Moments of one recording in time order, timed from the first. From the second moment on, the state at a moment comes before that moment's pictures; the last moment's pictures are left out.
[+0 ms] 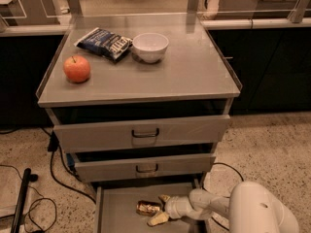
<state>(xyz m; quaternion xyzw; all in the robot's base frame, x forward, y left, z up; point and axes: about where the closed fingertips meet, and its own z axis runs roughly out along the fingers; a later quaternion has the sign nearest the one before) 0.516 -0.014 0.125 -0.45 0.78 0.33 0.29</state>
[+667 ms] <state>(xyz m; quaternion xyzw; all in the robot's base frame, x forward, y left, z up) 0.516 -0.014 0.125 -0.45 0.78 0.33 0.29</state>
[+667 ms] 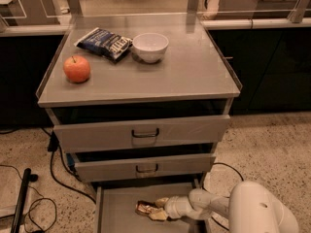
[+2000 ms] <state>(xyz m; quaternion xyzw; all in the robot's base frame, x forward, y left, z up) 0.512 -0.022 0.138 -0.46 0.78 0.32 0.29</state>
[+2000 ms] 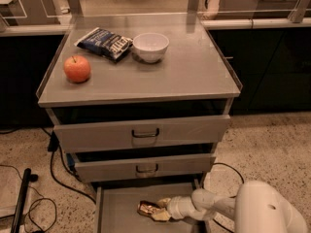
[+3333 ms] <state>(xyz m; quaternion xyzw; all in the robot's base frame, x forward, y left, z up) 0.466 -0.127 0.326 -0.48 0.76 0.24 0.37</state>
